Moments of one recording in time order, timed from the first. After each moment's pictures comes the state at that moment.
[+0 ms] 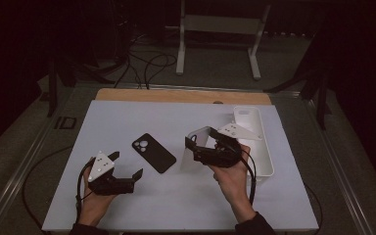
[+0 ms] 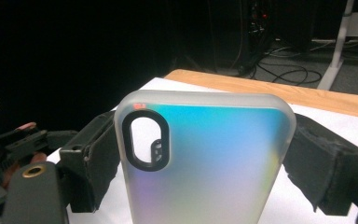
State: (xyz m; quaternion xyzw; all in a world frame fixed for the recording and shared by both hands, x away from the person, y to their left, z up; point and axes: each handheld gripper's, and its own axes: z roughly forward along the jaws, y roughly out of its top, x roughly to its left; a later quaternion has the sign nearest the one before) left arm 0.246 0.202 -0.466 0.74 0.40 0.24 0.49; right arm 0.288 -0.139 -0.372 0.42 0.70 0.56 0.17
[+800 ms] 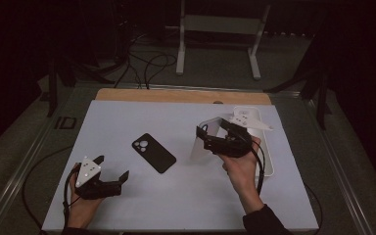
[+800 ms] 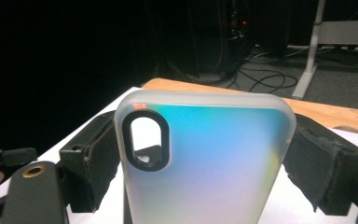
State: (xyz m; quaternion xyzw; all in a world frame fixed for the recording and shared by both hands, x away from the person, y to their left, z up) left arm 0.241 0.230 -0.479 0.73 0.43 0.27 0.46; right arm 0.306 -0.160 -0.361 0.43 0.69 0.55 0.19
